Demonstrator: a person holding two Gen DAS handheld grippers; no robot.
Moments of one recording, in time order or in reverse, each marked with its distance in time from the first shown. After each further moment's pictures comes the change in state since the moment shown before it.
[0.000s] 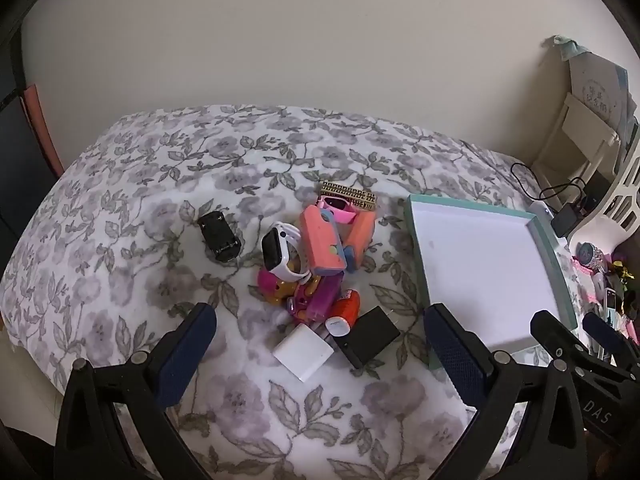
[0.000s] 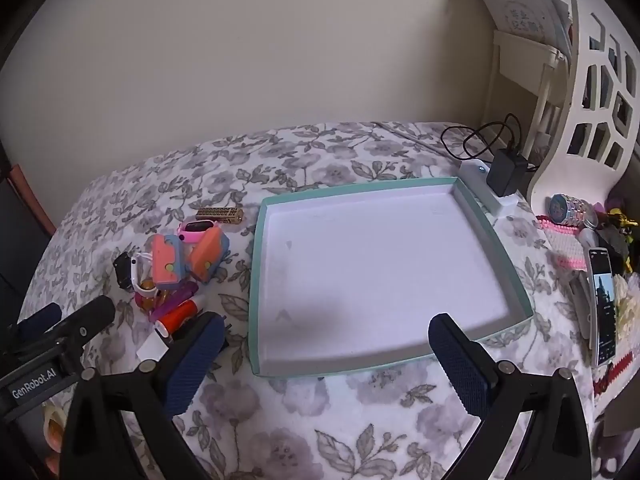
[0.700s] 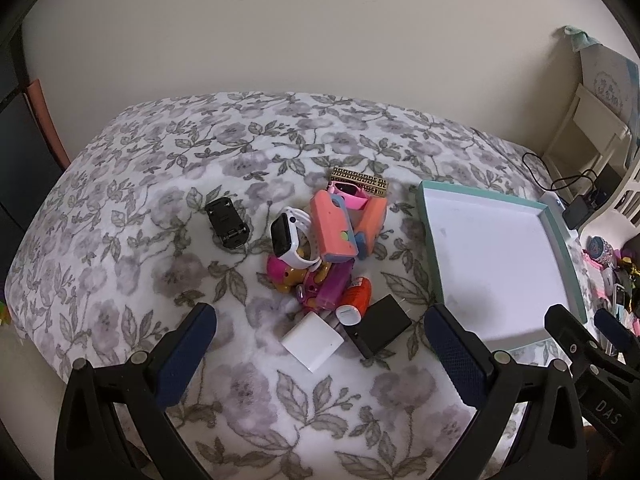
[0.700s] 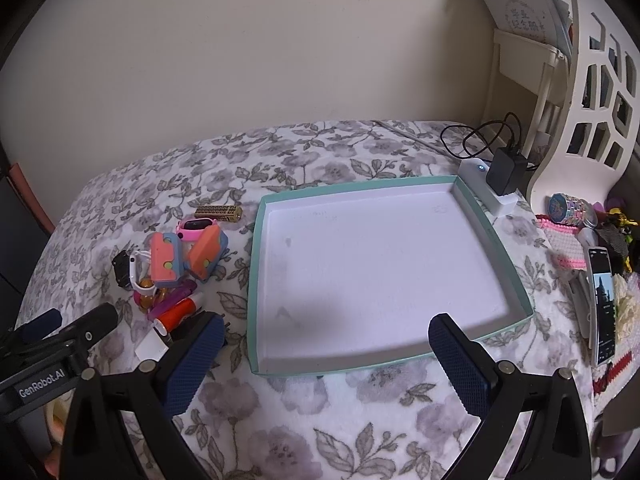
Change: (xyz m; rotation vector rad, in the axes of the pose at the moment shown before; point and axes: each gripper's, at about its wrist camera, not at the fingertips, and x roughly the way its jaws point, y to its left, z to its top) left arm 0.007 0.000 -0.002 -0.001 0.040 0.036; right arm 0.002 0.001 0.001 0.003 0.007 -0.004
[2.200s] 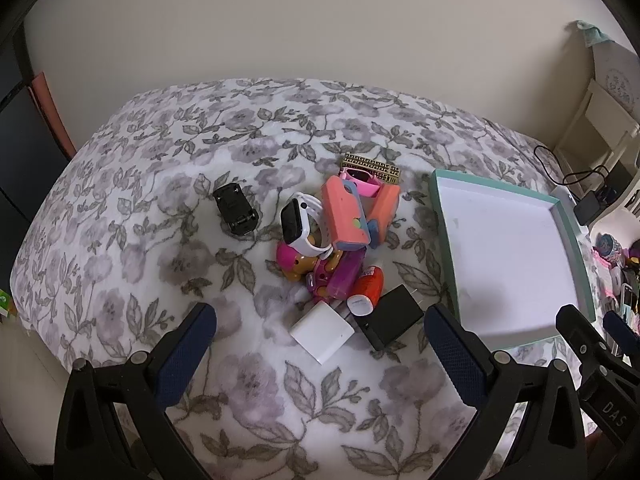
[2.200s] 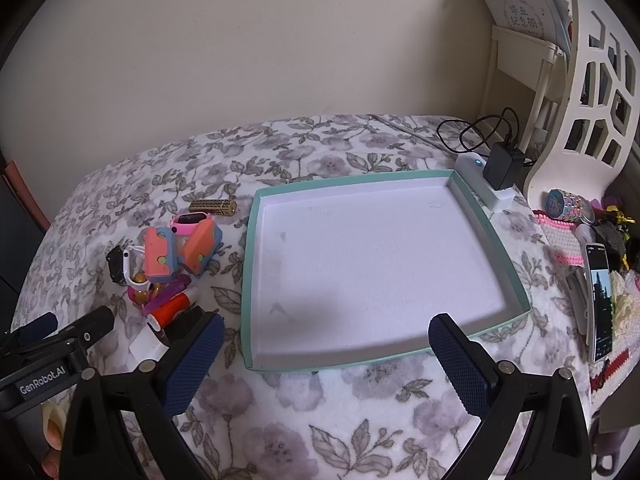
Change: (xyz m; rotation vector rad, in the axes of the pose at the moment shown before) left arm 0.008 0.003 -0.003 -0.012 0.047 0.035; right arm 0.004 0.000 -0.002 0.001 0.017 -0.013
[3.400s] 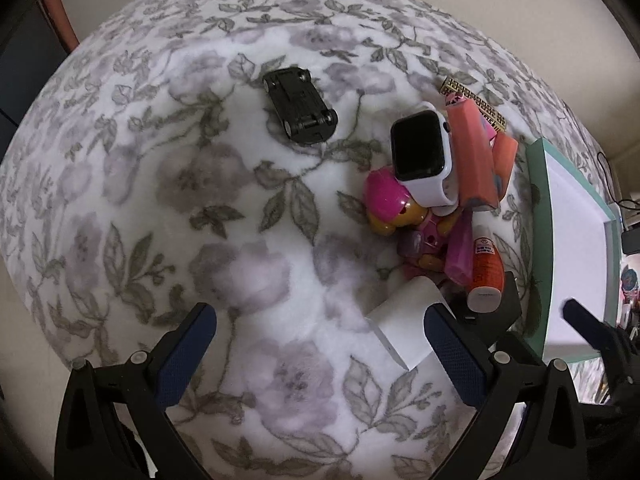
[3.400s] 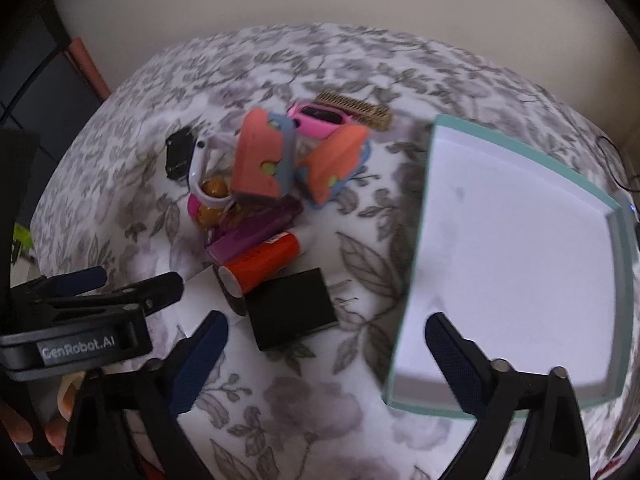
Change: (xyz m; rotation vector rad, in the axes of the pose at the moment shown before) left arm 0.097 0.068 -0.004 -0.195 0.323 -0.004; right arm 0.100 0.119 -0.003 -0.360 0.314 0.223
